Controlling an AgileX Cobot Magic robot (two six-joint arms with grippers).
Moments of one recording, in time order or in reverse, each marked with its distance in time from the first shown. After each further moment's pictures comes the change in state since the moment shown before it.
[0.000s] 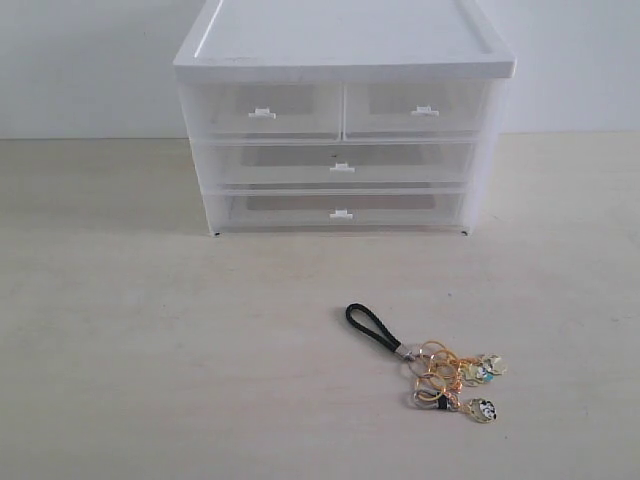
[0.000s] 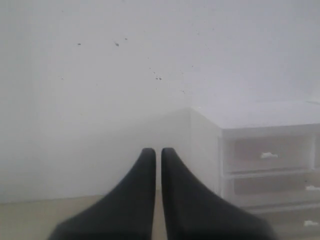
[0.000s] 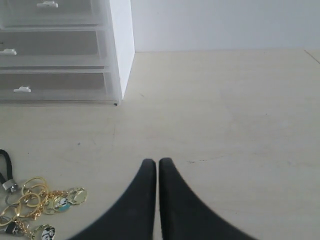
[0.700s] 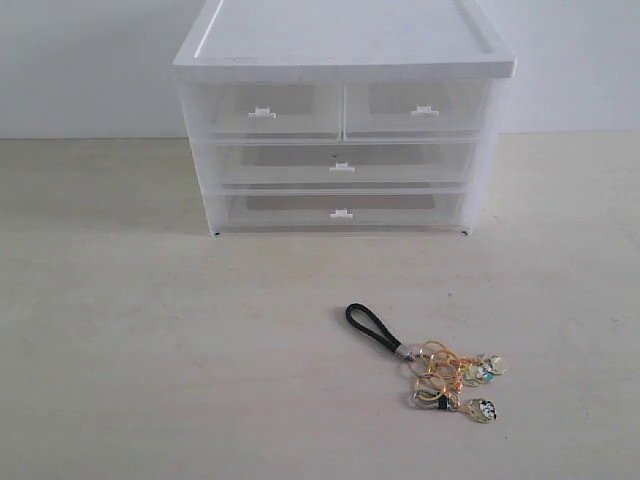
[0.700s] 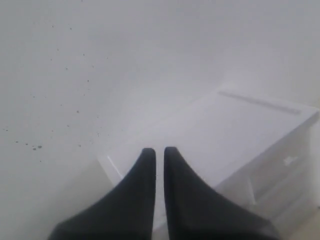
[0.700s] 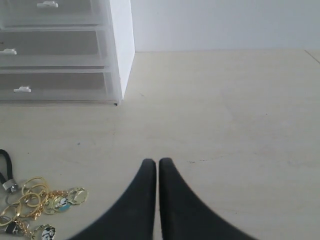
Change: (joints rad) left arm -0.335 1.063 -0.887 0.078 0.074 0.217; right arm 0.000 0.000 0.000 0.000 0.000 0.000
